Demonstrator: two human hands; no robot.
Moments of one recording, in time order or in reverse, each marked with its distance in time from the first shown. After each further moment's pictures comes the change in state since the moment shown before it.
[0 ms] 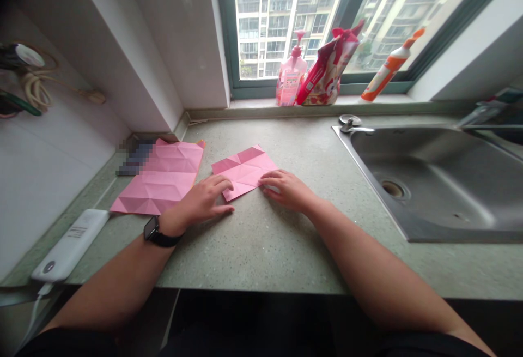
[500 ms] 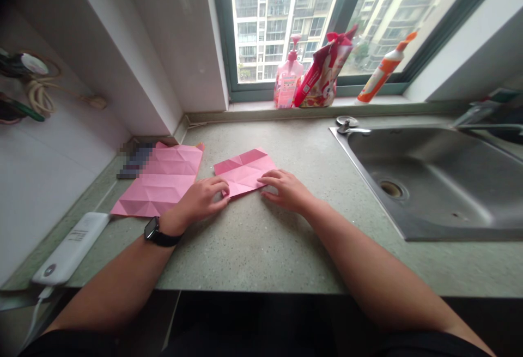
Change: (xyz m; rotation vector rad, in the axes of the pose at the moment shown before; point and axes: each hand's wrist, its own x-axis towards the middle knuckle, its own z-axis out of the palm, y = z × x) left_hand 0.002 -0.004 0.005 -0.005 0.086 -0.035; right_hand -0.001 -0.003 -0.004 -0.029 0.040 0.009
